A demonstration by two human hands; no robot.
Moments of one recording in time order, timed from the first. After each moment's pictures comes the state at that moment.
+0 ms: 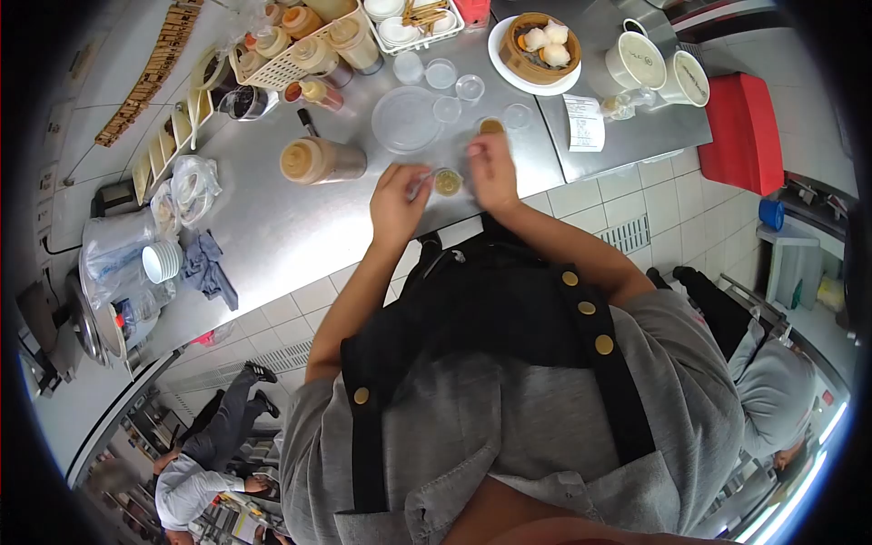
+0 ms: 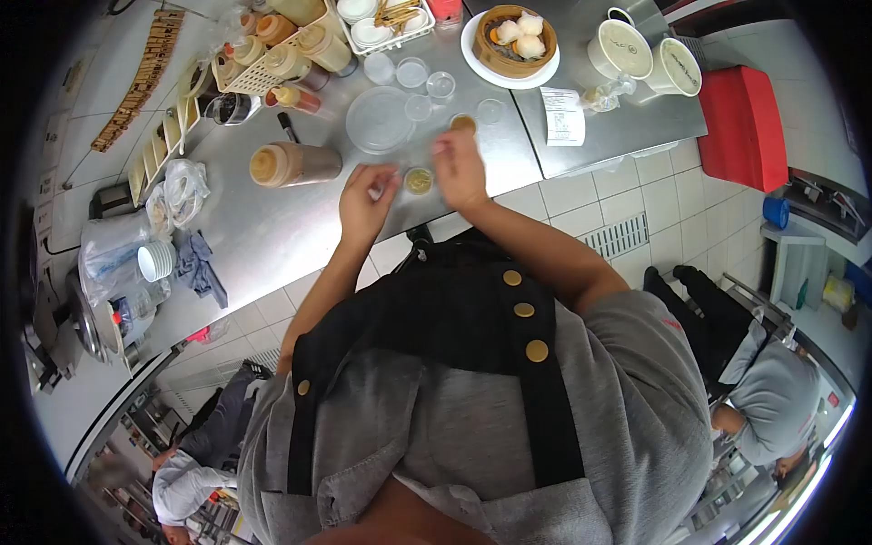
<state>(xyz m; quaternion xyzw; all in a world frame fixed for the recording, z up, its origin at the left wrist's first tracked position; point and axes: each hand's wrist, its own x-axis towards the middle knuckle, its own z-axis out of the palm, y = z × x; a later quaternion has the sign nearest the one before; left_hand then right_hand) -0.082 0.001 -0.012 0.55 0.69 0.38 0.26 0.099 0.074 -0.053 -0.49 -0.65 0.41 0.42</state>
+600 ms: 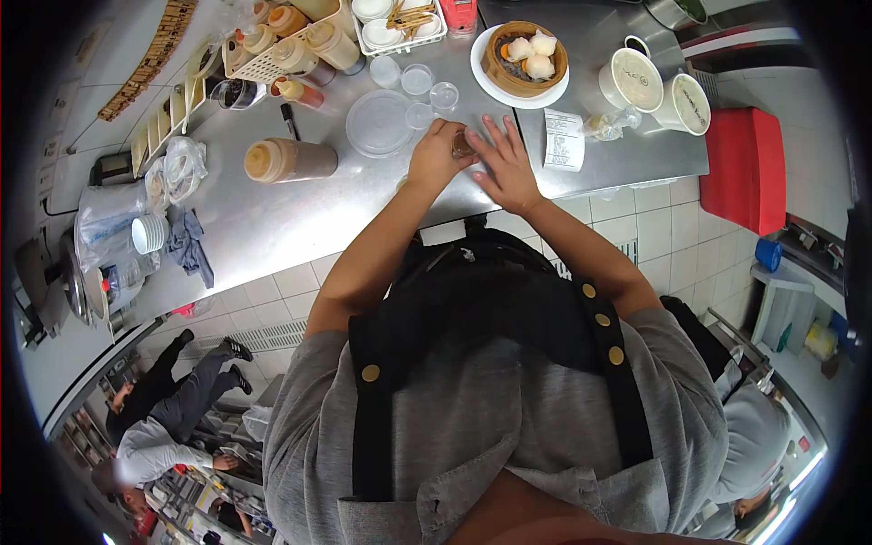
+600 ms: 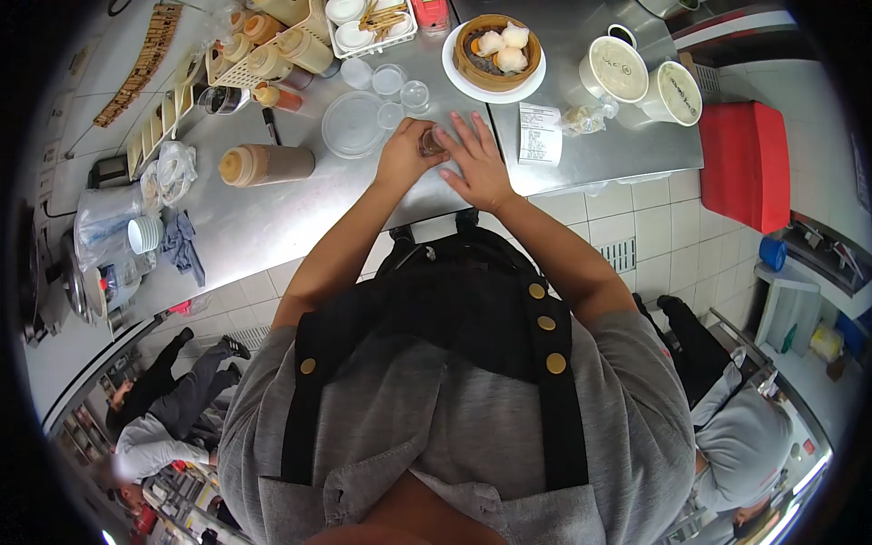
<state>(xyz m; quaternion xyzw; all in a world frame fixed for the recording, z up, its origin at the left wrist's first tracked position) 0.015 0.110 -0.066 0.61 0.67 0.30 0.29 0.210 0.138 -0.062 -0.32 -0.87 0.28 0.26</state>
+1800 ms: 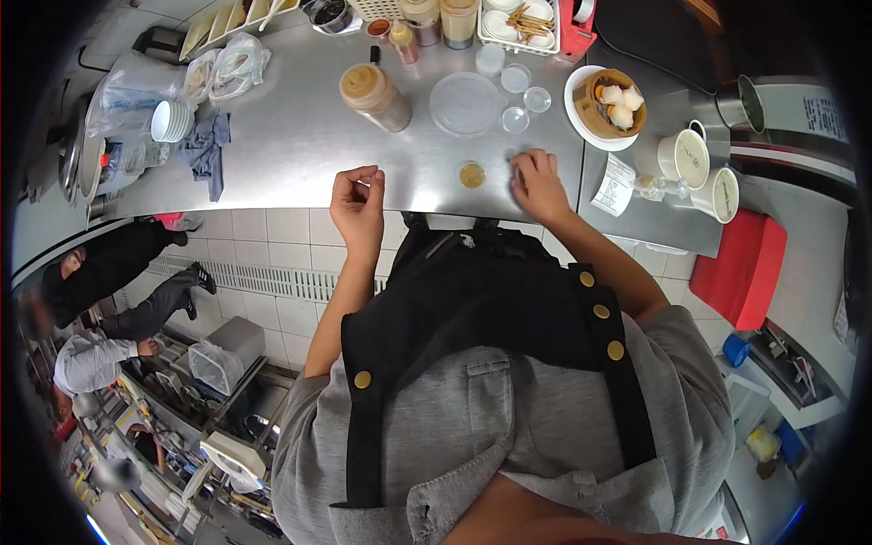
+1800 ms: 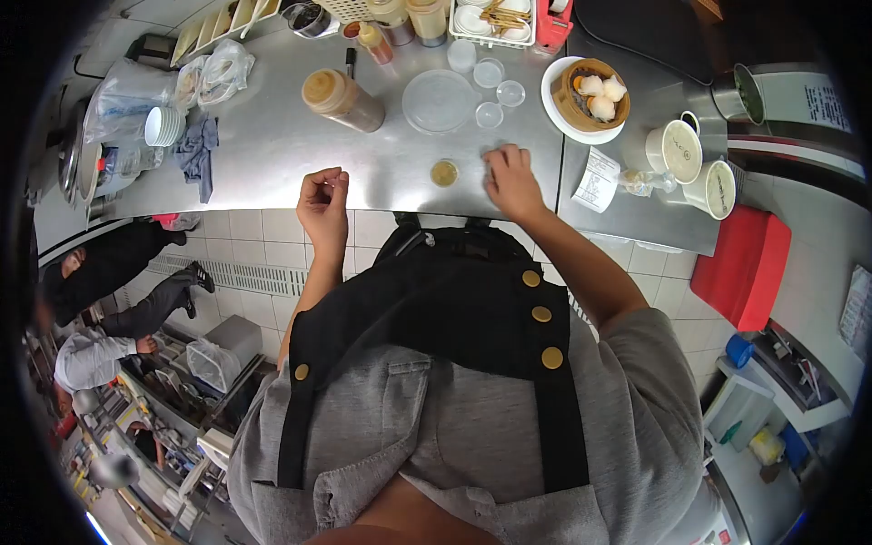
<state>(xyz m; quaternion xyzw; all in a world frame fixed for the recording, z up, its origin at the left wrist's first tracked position) -0.084 -0.085 0.008 0.21 0.74 0.63 0.12 0.157 0.127 -0.059 -0.27 -0.92 0.25 0.10</state>
